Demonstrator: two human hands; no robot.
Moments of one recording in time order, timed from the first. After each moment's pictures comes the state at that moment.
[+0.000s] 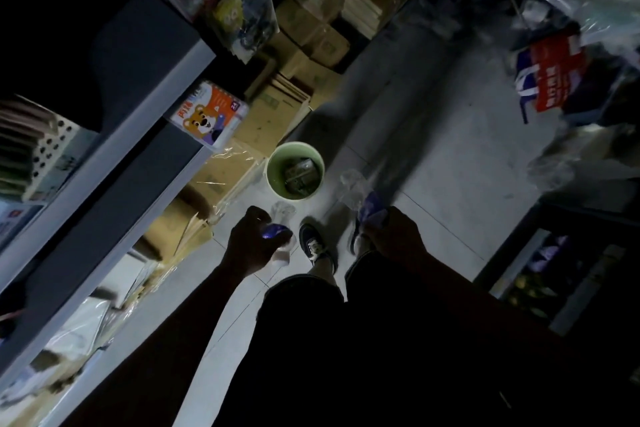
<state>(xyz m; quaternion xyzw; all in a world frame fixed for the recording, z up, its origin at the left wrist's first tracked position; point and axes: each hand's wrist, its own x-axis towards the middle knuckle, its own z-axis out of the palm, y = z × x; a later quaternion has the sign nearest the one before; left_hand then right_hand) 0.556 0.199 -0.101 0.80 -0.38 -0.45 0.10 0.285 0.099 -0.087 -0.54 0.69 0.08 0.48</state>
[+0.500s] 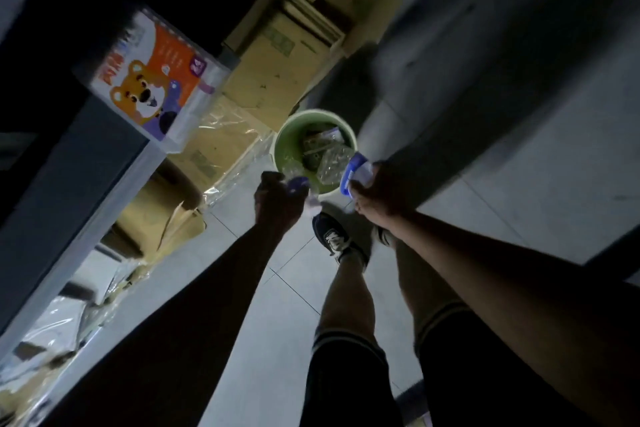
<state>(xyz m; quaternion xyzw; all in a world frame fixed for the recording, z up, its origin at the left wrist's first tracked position) 0.577 0.061 -0.387 0.89 -0.19 -0.41 0.06 0.393 -0.013 -0.435 -0.52 0.63 0.15 0.55</state>
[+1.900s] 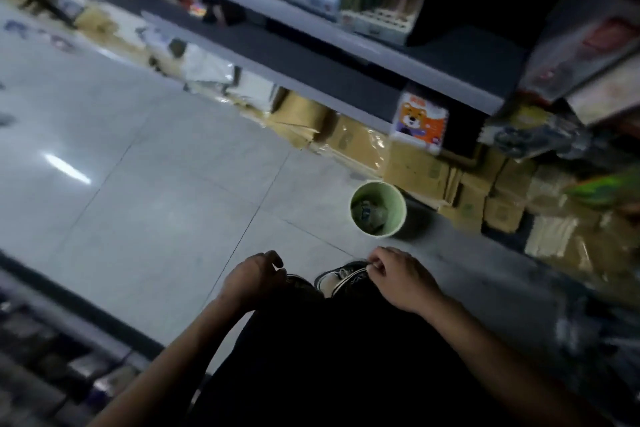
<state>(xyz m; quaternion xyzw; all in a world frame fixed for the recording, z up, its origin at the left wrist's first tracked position) 0.327 0.350 -0.081 0.90 0.09 -0.37 0.23 0.351 0.045 -0.061 -0.91 -0.03 0.34 0.21</state>
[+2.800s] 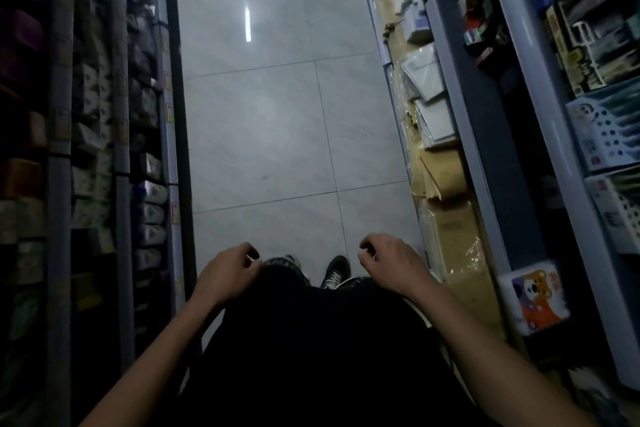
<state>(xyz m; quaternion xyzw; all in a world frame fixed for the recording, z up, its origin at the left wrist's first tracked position) 0.197 0.407 -0.031 0.75 0.54 -0.19 0.34 0.480 0.250 -0.028 -0.80 -0.45 0.40 0.05</state>
